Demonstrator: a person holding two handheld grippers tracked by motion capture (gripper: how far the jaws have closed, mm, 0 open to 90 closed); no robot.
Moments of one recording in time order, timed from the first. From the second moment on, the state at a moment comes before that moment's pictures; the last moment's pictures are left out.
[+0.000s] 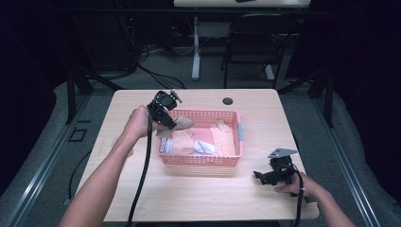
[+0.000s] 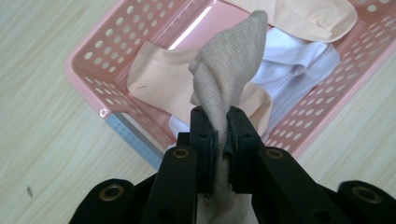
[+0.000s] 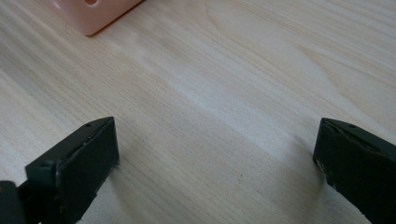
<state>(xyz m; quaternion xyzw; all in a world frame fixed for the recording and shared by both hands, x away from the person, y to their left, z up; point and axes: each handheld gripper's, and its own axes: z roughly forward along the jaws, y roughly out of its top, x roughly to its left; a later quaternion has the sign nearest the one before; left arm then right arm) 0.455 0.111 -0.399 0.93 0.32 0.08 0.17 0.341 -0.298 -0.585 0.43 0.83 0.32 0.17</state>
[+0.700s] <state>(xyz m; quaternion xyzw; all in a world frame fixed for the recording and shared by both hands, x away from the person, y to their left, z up) 0.448 0.177 -0.370 0.90 0.37 0.11 0.20 0.341 -0.298 -0.585 0.43 0.83 0.32 0.17</state>
